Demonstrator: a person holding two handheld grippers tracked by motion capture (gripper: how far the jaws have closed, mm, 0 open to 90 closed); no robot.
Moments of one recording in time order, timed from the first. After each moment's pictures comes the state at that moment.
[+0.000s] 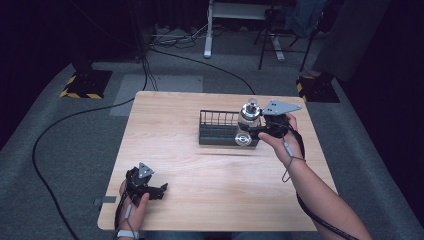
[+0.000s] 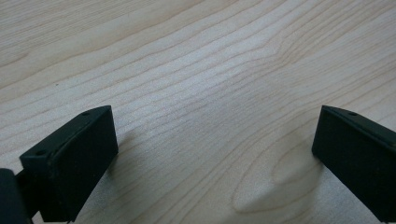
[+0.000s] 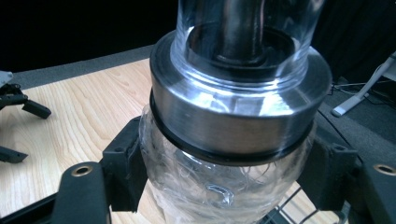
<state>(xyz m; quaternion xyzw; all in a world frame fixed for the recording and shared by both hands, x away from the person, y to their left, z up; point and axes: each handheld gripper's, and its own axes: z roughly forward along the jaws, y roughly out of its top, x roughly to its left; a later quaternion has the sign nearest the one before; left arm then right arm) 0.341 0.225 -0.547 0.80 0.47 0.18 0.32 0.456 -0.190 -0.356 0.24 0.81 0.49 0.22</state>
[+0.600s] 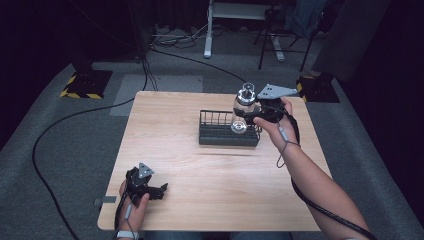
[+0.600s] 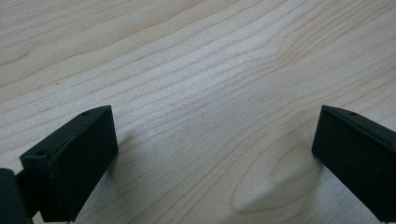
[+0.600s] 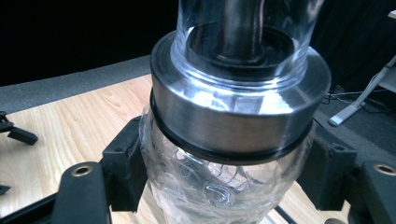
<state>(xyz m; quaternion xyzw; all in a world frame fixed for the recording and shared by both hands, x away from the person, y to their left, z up) 0.341 0.224 -0.547 0.80 0.47 0.18 0.32 0.485 -0.175 -0.333 0.24 0.81 0.49 0.22</state>
